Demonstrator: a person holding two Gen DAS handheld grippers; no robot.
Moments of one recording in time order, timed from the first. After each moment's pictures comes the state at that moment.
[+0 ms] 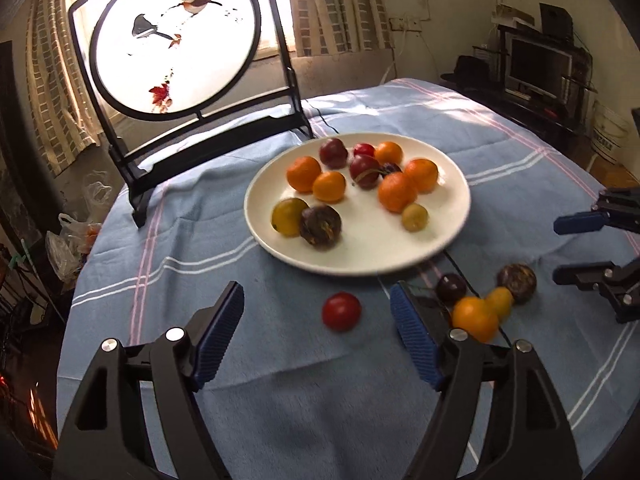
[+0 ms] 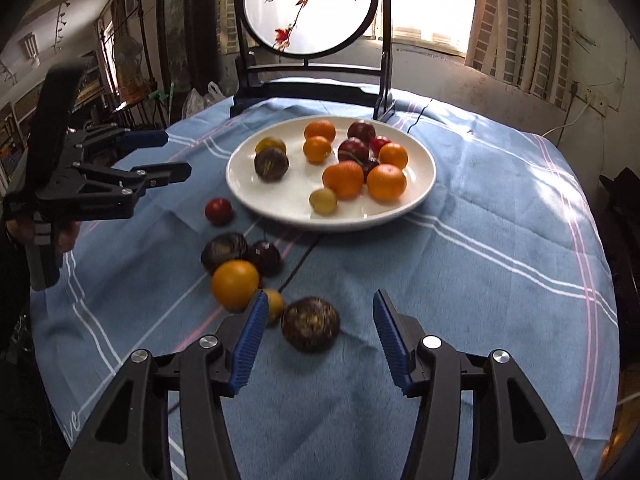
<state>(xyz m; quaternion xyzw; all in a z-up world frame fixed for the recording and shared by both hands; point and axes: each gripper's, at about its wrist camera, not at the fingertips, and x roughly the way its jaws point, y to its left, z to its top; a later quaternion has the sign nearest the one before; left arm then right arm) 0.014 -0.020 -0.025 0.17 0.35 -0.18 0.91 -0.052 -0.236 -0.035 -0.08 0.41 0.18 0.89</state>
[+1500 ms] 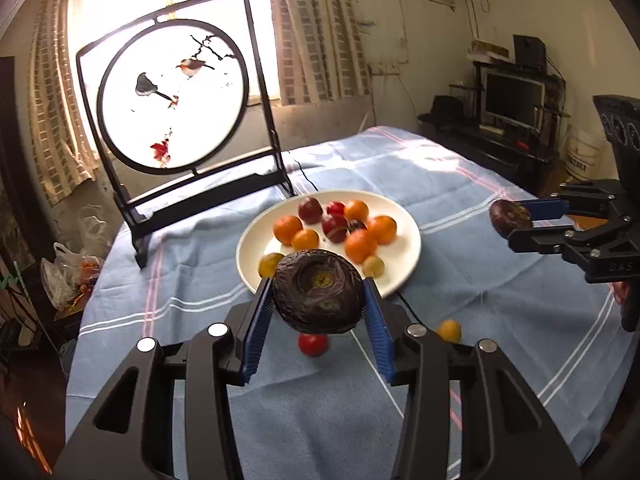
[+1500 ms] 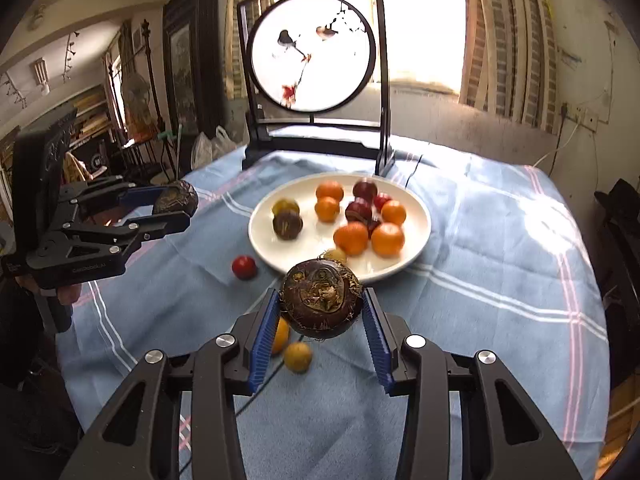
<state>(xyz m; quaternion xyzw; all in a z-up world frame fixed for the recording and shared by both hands) -0.021 -0.019 0.046 0.14 0.27 -0.19 0.93 -0.067 -0.249 0.052 -0.03 0.29 0.19 0.94</state>
